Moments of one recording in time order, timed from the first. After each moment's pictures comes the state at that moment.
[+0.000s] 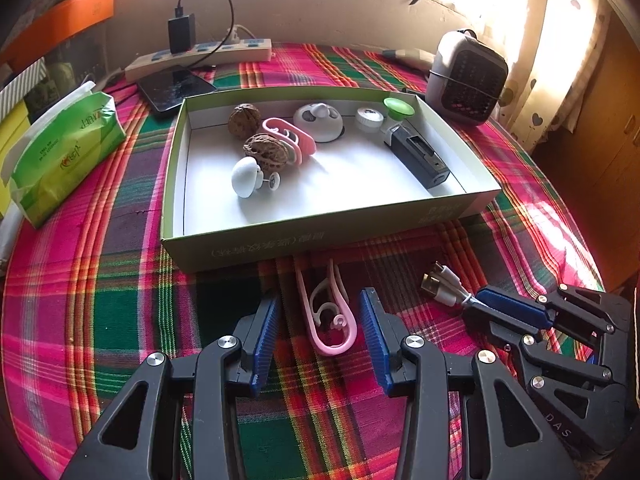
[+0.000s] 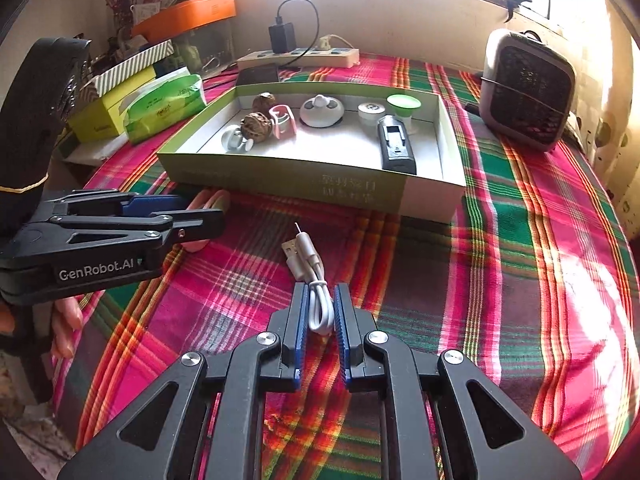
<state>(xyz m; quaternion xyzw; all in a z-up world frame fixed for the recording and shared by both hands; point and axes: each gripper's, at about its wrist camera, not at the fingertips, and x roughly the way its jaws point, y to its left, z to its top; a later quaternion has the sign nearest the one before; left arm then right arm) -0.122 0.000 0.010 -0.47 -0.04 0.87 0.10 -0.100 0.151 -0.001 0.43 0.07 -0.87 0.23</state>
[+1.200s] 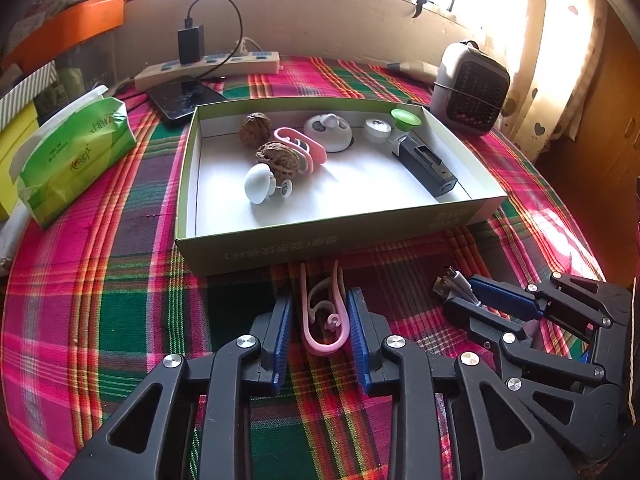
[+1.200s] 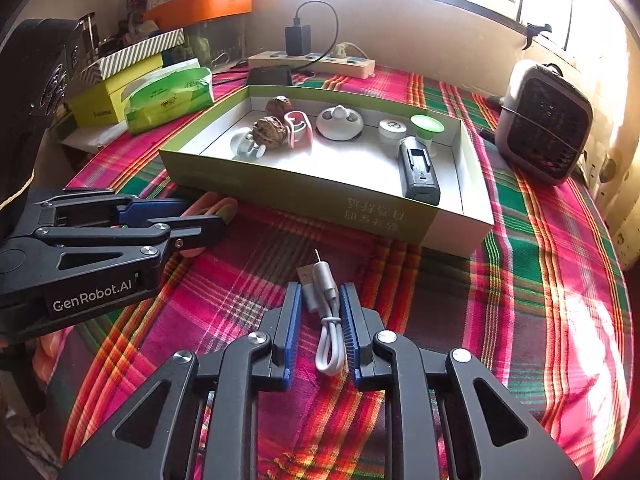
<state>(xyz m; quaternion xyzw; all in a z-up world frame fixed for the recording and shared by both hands) -0.117 -0.002 0.006 -0.45 -0.04 0.89 0.09 -0.104 0.130 -0.007 0.42 0.11 -0.88 0.22</state>
